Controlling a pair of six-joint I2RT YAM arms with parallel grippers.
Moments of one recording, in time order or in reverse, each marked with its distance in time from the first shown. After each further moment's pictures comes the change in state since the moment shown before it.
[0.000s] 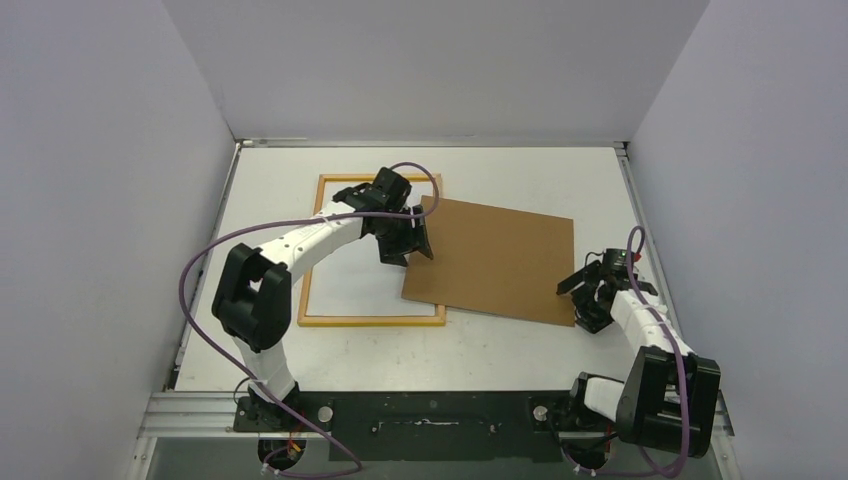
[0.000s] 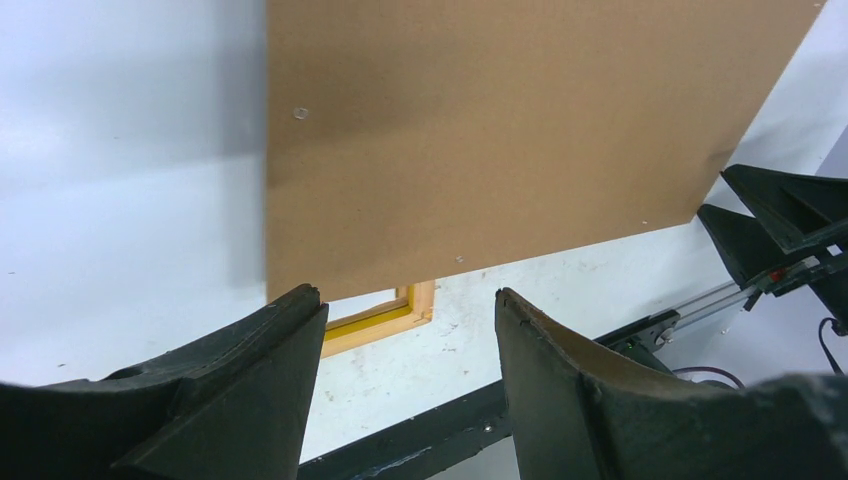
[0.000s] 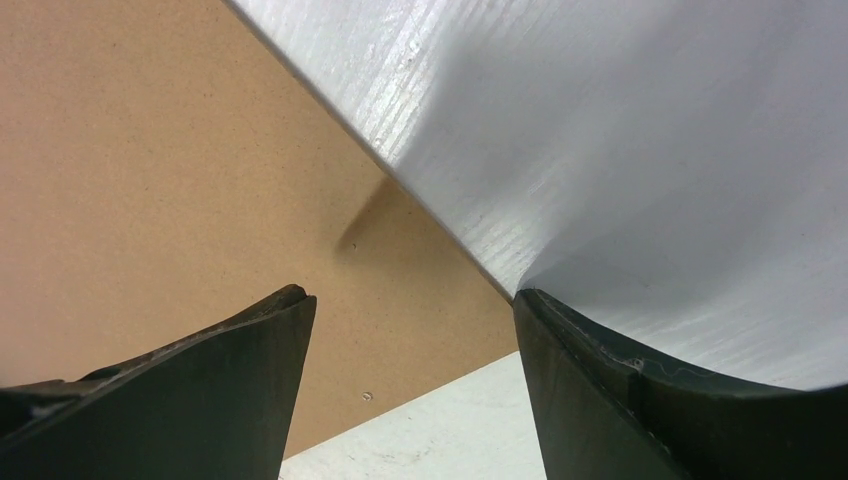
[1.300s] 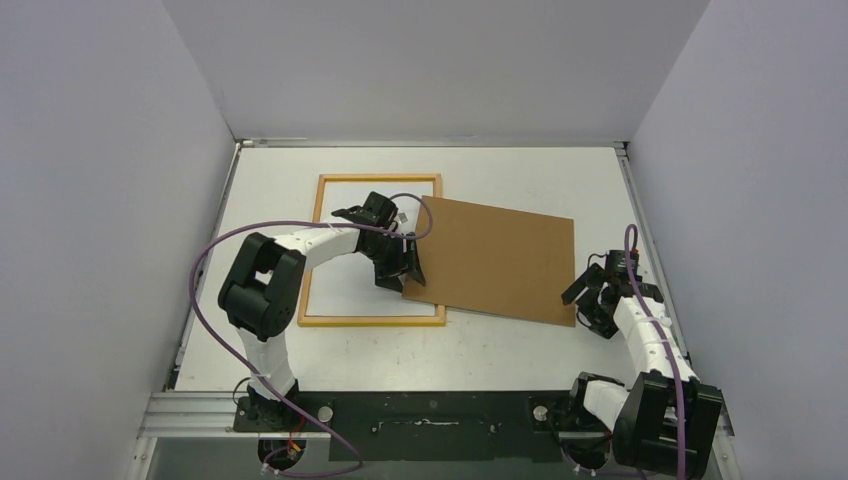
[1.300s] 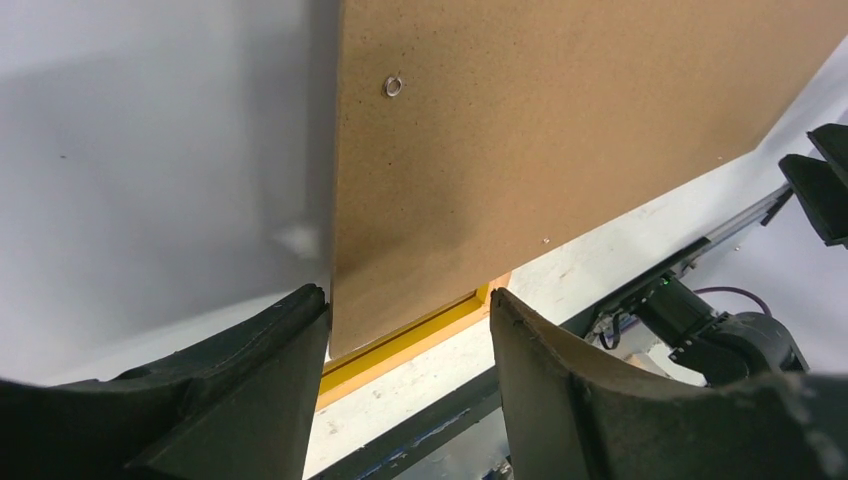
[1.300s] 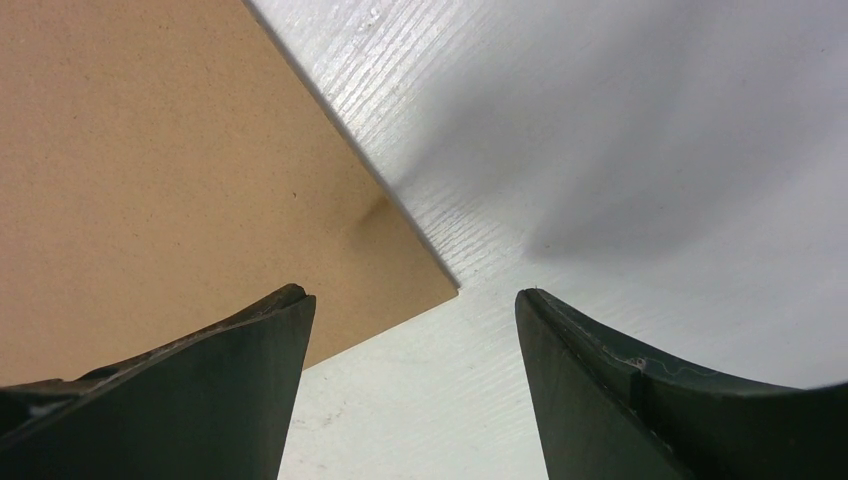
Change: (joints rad) left arm 0.082 0.068 -0.225 0.167 0.225 0.113; right arm 0.000 -0.111 0.024 -0.150 0.066 -0.208
